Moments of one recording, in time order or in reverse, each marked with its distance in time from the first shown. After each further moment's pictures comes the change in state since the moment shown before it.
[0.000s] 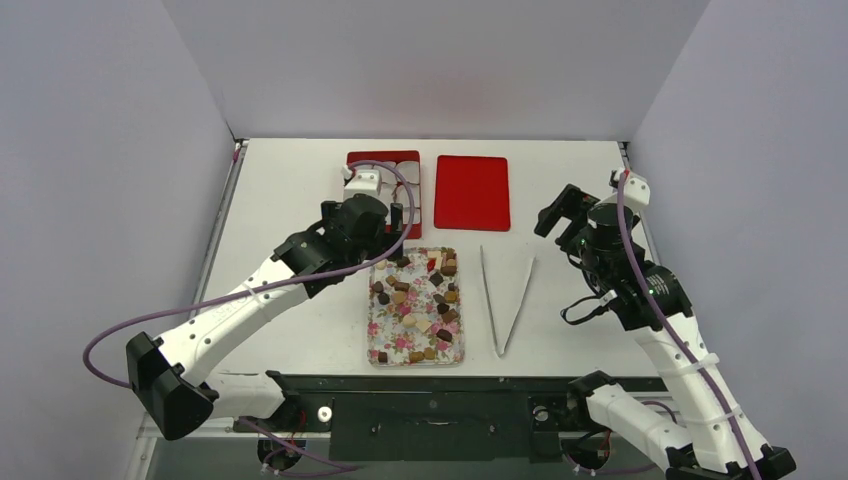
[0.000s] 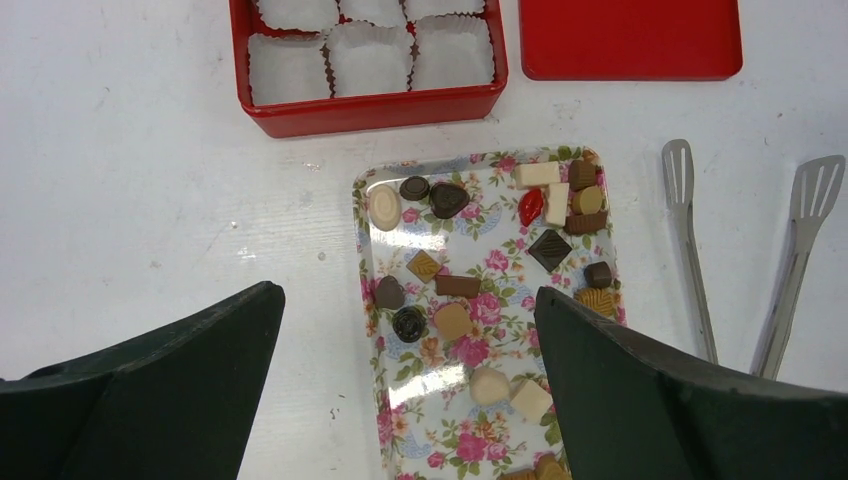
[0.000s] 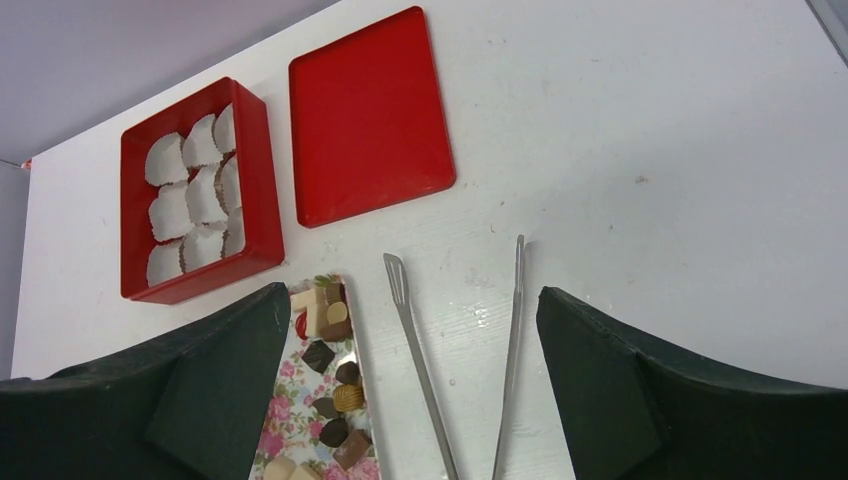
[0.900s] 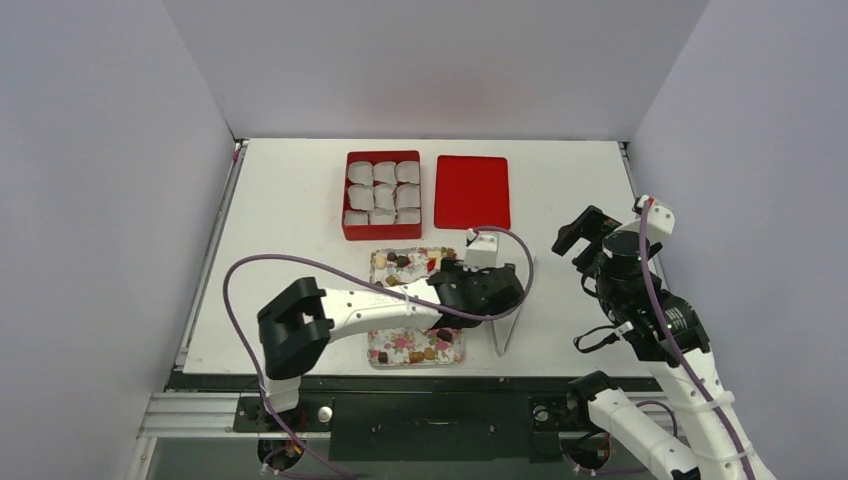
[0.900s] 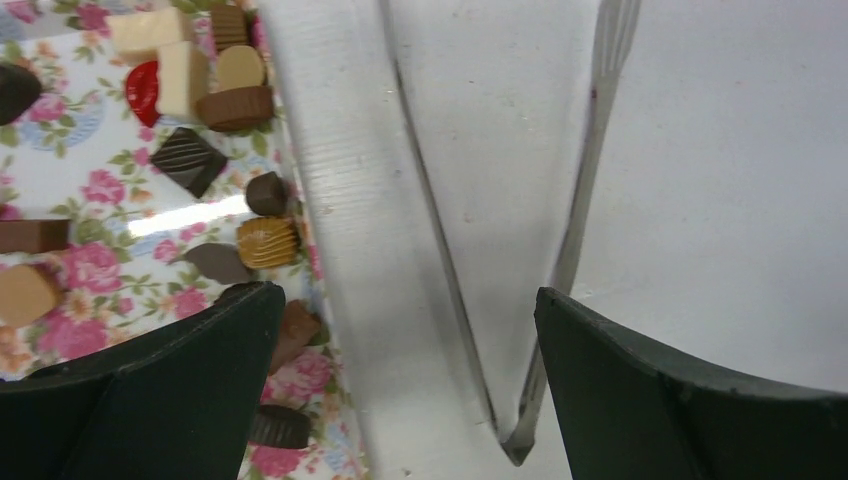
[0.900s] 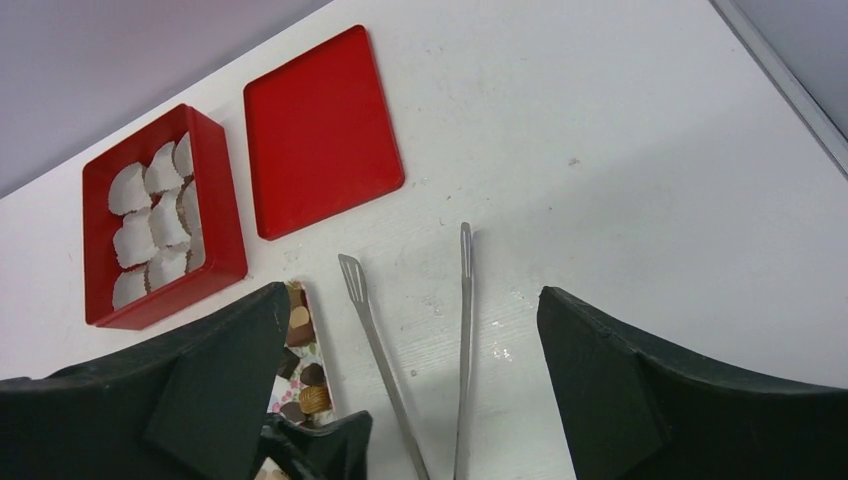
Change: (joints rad) left arm -0.447 0.577 0.197 0.154 -0.150 -0.407; right arm 0.000 -0.153 -0.074 -0.080 0.097 0.031
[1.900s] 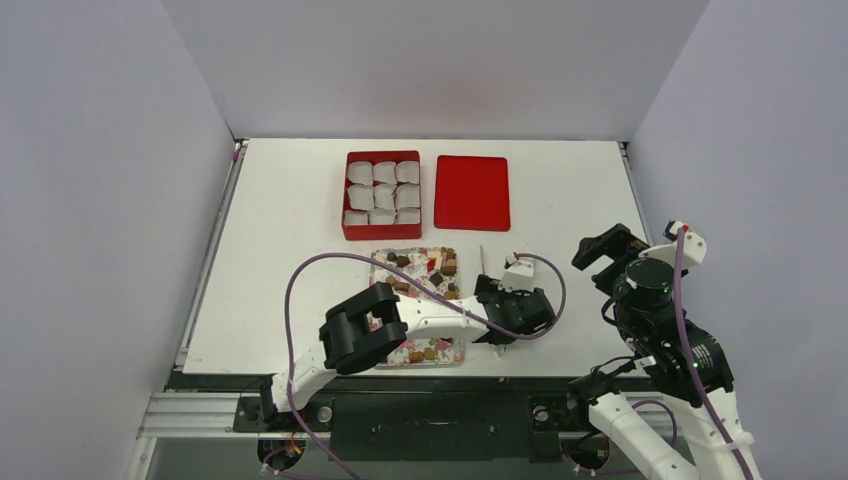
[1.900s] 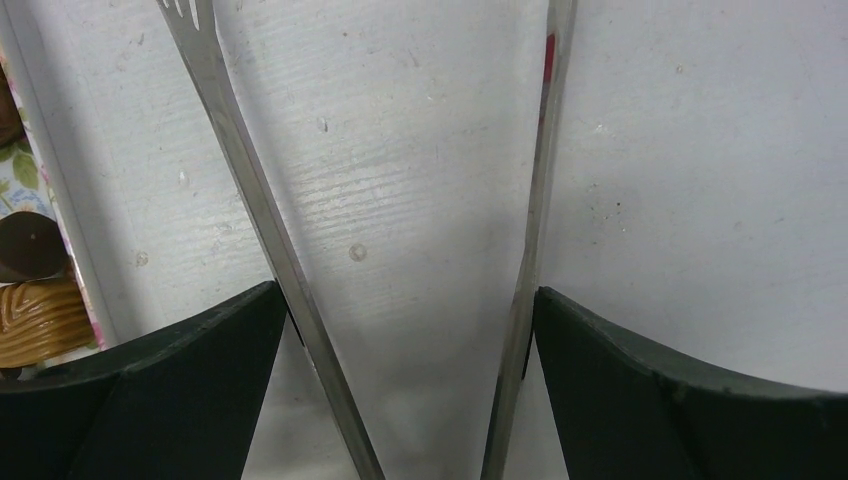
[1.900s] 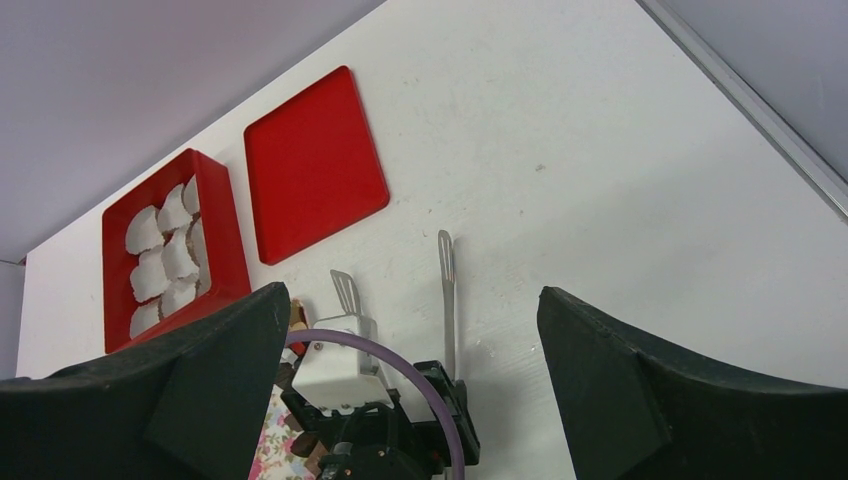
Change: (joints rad) left arm -0.069 0.408 0.252 0.082 -0.034 0.063; right arm 0.000 -0.148 0.001 -0.101 0.081 0.049
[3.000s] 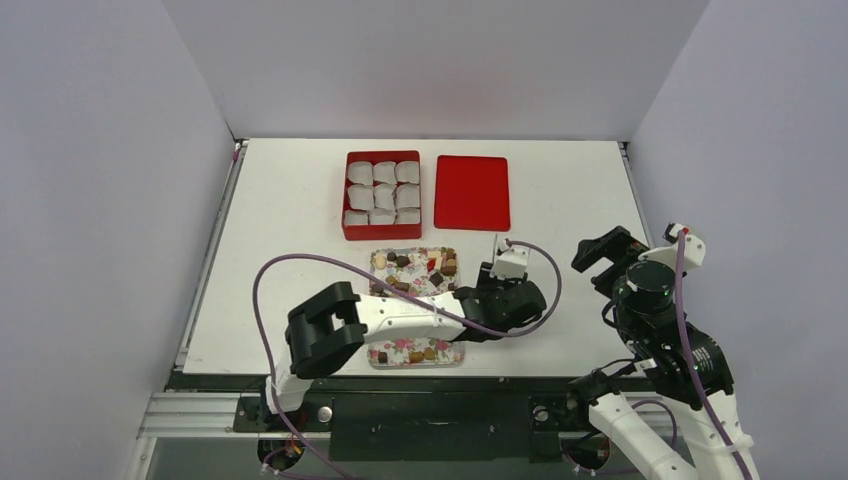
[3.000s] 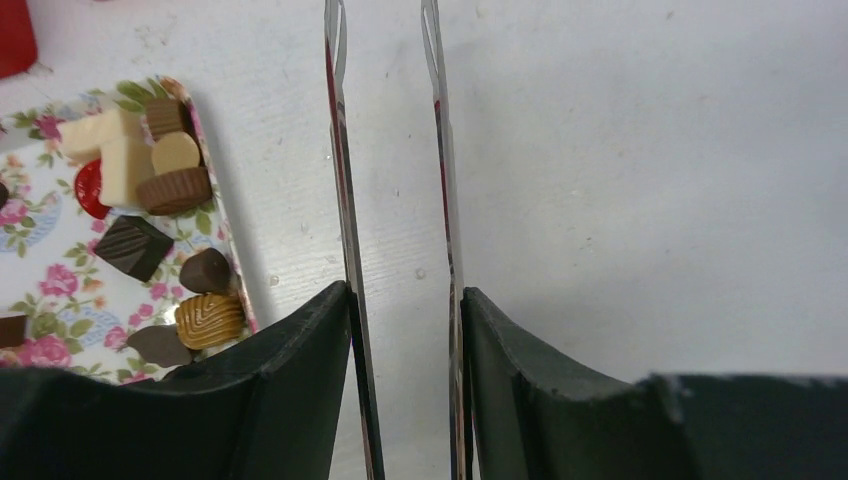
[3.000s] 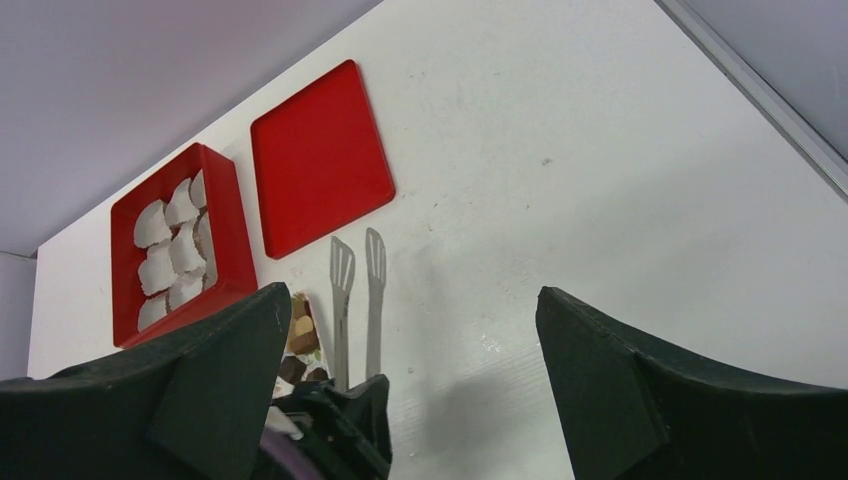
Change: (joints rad) left arm -0.006 -0.186 -0.146 0.108 -0.103 0.119; right arm 0.000 -0.017 -0.013 0.000 -0.019 0.010
